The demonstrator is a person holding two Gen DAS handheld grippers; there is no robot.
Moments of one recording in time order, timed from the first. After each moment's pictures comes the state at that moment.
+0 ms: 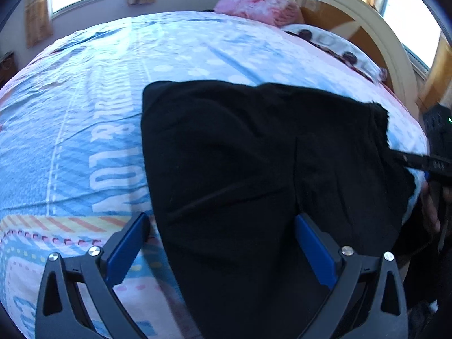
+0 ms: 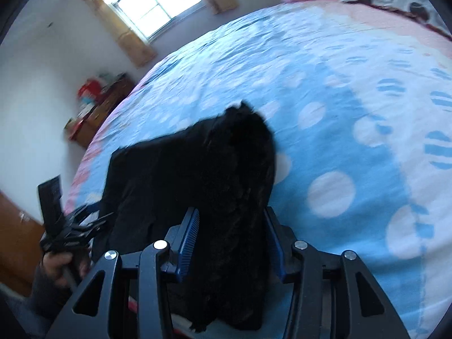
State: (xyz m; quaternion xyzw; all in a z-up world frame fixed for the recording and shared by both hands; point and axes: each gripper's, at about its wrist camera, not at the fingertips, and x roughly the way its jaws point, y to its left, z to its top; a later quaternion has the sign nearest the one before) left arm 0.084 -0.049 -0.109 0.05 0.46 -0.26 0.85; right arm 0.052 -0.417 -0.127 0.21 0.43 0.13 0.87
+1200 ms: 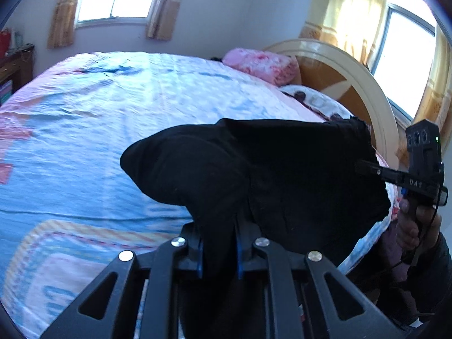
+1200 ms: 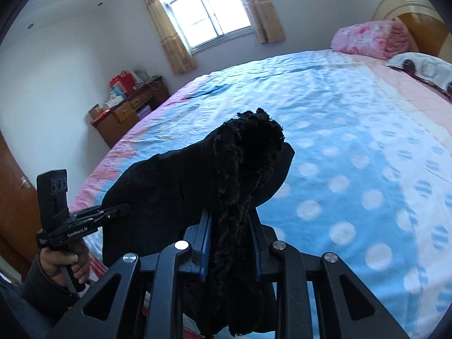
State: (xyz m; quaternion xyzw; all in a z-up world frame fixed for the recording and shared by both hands) left arm 0.059 0.026 -0.034 -0.06 0.36 -0.26 0.89; right arm 0.056 -0.333 -0.026 0.12 0.34 0.20 0.91
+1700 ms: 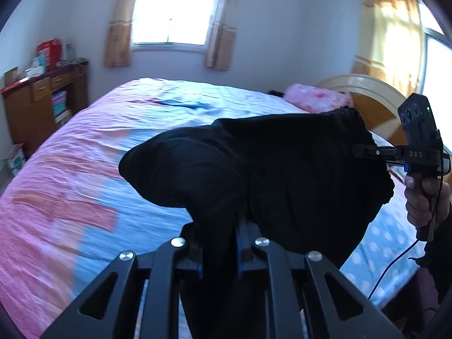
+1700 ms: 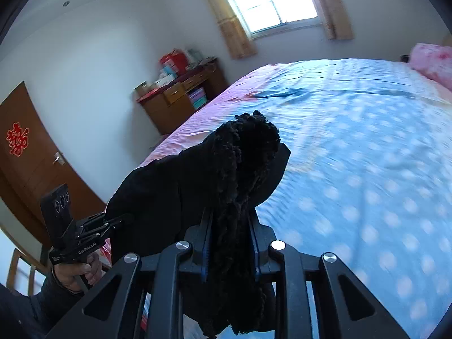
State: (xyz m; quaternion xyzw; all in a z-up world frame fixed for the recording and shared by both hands) left arm 0.111 0.171 0.009 -0.06 0.31 -0.12 0.94; right arm 0.216 -0.175 0.033 0.08 0.36 0.34 0.86
